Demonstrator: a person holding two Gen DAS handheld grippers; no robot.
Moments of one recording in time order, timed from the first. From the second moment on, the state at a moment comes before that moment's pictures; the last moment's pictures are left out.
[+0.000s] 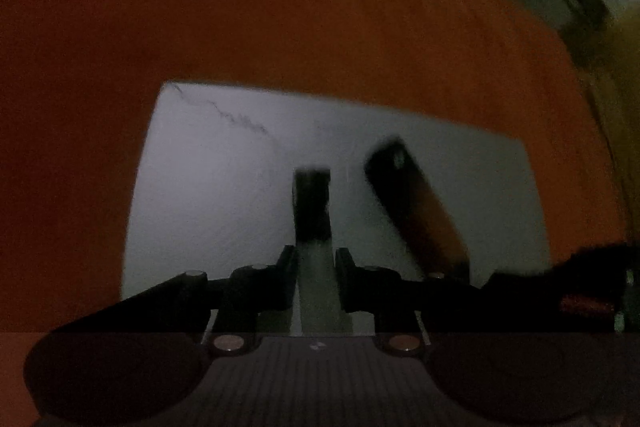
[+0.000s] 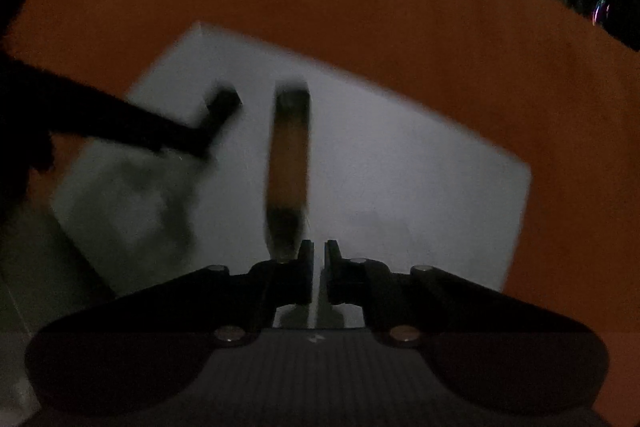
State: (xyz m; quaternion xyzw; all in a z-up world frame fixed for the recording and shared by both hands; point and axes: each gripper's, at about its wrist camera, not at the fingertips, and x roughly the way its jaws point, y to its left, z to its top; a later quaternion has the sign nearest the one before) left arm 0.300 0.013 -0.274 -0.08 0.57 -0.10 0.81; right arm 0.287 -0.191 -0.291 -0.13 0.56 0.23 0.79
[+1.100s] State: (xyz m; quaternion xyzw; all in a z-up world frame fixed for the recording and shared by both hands) left arm 0.284 -0.002 -0.257 0.09 0.56 -0.19 0.80; right arm 0.311 -0.198 -0.276 -0.06 0.63 0.12 0.77
